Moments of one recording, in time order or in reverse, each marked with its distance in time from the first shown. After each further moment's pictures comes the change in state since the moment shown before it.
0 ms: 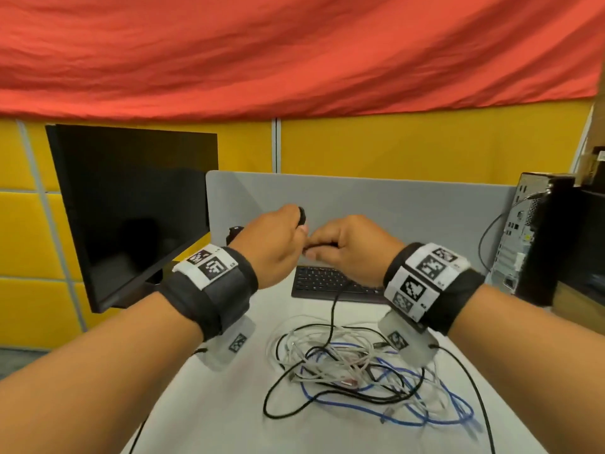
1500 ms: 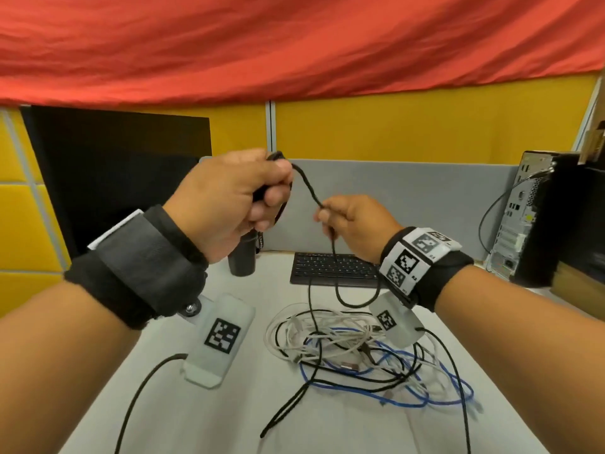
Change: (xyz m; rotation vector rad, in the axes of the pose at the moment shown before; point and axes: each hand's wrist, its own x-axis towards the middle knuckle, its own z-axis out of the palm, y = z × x) left_hand -0.024 0.025 -0.053 -1.052 -0.030 -0.038; right_hand 0.009 0.034 0.011 0.186 0.173 0.091
